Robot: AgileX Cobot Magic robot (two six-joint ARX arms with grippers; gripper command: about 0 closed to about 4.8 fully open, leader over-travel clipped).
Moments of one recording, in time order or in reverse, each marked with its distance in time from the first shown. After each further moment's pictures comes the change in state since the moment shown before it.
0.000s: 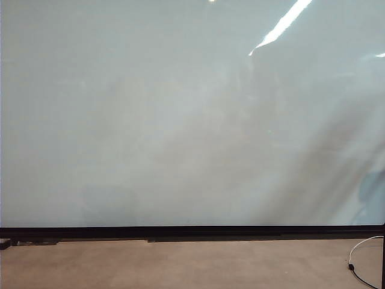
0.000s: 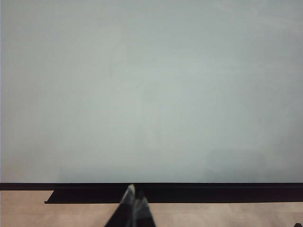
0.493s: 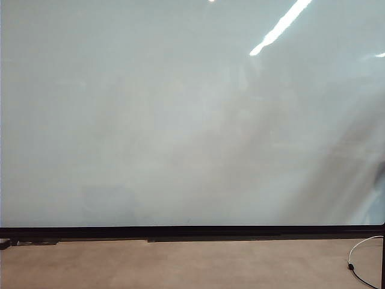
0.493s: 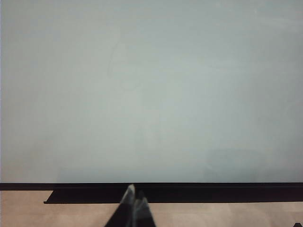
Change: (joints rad) left arm 0.000 0.000 0.000 0.000 0.000 0.000; right arm -0.086 0.155 0.134 0.012 -0.200 0.003
